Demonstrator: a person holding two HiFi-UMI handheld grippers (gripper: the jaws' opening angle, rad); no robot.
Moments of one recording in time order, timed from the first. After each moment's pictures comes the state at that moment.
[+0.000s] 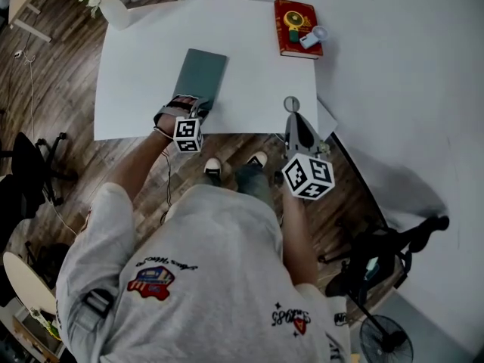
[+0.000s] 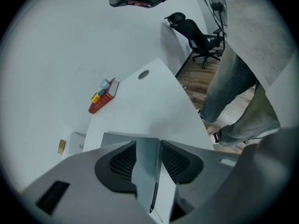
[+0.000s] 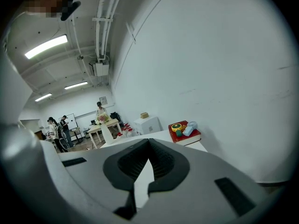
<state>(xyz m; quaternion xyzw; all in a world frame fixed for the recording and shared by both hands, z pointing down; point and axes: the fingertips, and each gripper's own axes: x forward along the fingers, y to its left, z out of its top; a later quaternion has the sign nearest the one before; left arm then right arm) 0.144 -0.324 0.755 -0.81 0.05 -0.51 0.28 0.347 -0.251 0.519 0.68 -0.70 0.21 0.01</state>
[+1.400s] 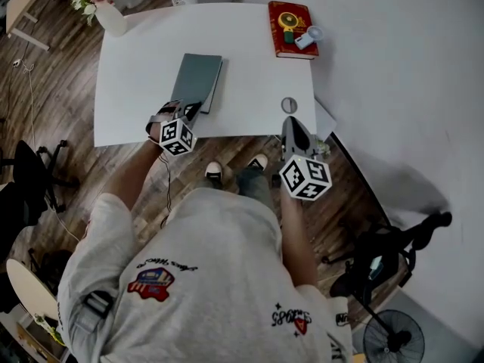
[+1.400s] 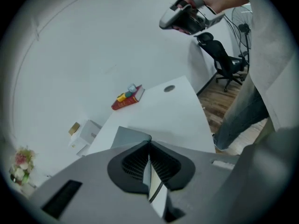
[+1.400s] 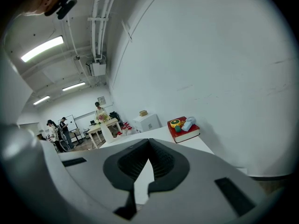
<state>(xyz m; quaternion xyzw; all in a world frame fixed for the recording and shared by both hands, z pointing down) 0.134 -0.344 0.708 -0.87 0.16 -0.42 0.20 0.353 -0.243 0.534 0.68 -0.69 0.23 0.00</state>
